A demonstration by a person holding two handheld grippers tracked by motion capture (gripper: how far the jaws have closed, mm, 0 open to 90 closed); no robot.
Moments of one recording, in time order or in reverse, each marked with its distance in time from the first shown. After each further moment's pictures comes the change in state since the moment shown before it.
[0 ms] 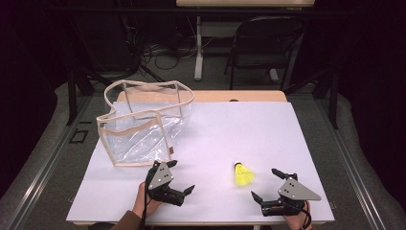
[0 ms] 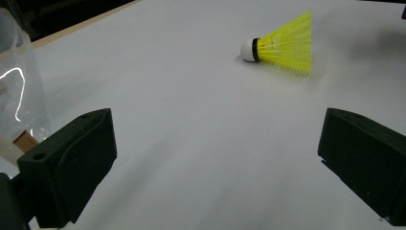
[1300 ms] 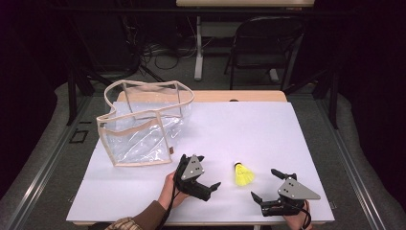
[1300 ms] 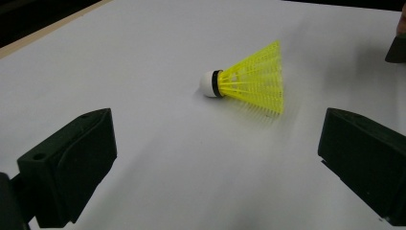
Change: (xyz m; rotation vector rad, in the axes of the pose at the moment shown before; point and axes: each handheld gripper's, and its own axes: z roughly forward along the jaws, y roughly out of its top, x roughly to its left) left arm -0.027 0.045 0.059 0.046 -0.089 0.050; right arm 0.000 -0.001 0.002 0.005 0.012 0.008
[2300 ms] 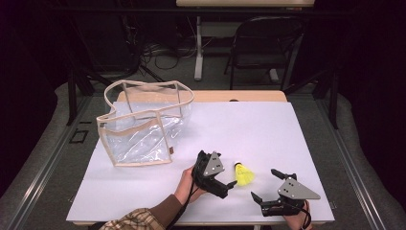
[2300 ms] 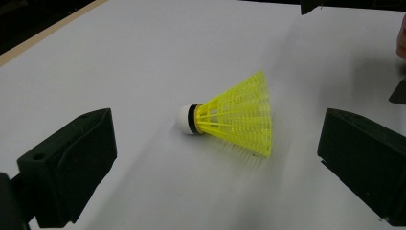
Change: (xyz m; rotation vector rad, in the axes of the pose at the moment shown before) left arm -0.016 0.030 0.037 0.037 -0.024 0.065; right arm 0.000 0.000 0.000 0.005 0.002 0.004
